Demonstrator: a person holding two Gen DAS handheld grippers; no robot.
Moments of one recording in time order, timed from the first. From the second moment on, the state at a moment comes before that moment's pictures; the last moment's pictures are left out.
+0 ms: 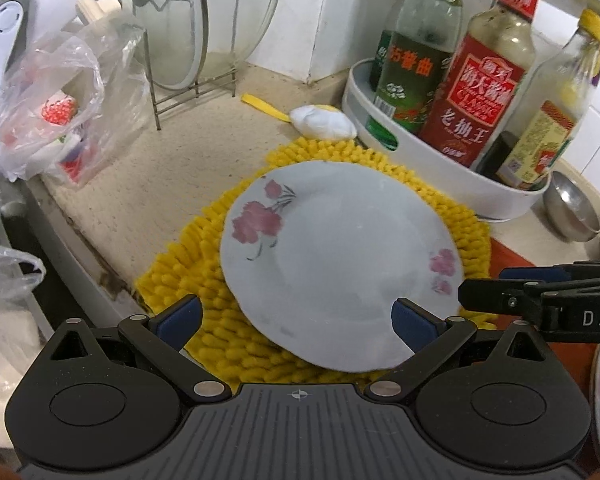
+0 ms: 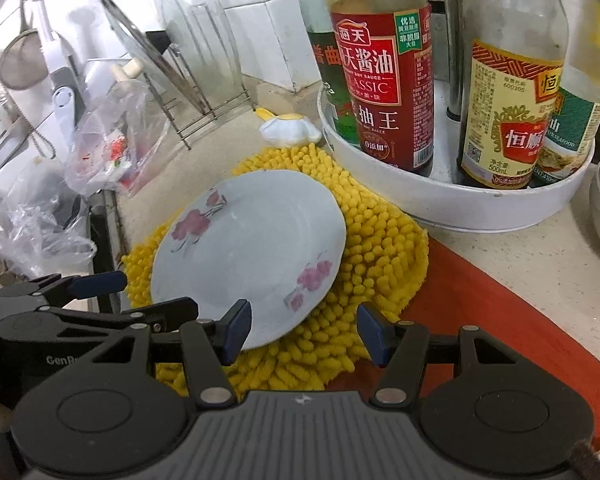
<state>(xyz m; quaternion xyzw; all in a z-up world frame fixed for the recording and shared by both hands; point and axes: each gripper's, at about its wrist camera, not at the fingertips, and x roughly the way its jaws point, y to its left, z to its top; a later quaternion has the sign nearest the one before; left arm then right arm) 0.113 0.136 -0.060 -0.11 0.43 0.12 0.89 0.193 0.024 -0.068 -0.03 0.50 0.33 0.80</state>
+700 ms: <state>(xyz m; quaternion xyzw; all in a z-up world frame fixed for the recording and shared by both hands) 0.140 0.164 -0.078 -0.11 0.44 0.09 0.88 0.211 0.049 -0.092 -0.02 0.52 0.32 0.79</state>
